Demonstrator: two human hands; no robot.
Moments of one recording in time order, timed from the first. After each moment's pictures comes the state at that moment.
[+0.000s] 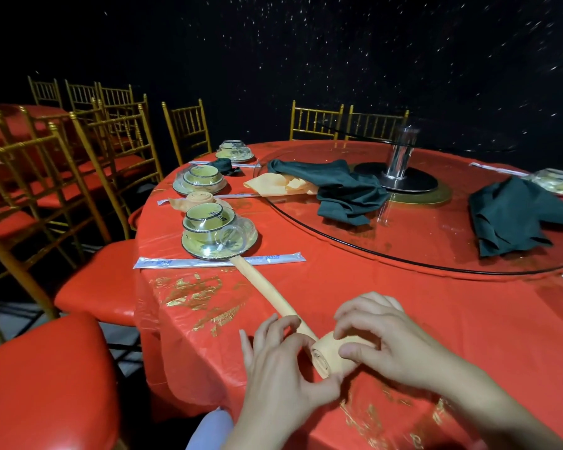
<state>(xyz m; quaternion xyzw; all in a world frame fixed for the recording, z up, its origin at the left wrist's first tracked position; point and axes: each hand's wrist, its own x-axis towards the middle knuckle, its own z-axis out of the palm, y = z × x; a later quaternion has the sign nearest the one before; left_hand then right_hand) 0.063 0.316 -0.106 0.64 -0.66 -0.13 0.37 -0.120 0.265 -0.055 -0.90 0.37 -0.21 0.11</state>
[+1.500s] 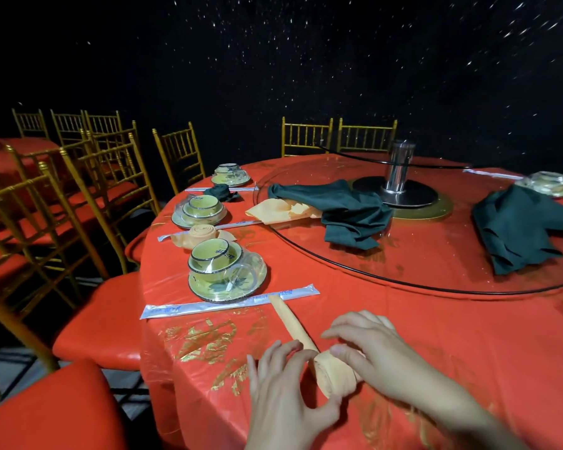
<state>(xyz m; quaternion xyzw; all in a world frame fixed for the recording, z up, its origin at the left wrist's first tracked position) 0.100 0.275 -0.114 0.59 -0.69 -0.08 0.41 -0.072 0.229 -0.058 -0.86 0.46 -0.21 0.09</state>
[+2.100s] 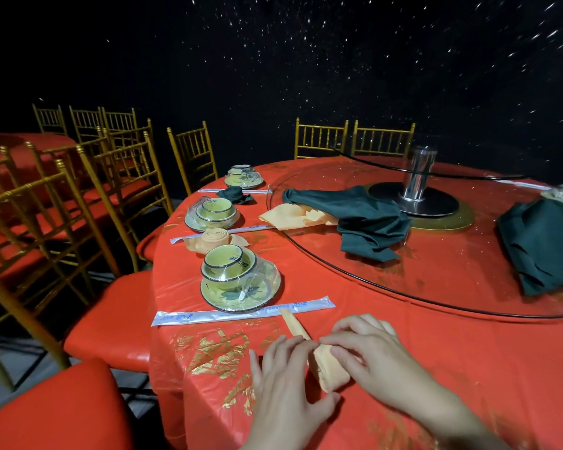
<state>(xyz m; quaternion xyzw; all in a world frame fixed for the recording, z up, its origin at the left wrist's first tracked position) 0.120 0.245 -0.110 0.61 -0.70 -0.07 0.36 -0.051 0.201 -0.072 -0.86 0.44 -0.25 0.04</state>
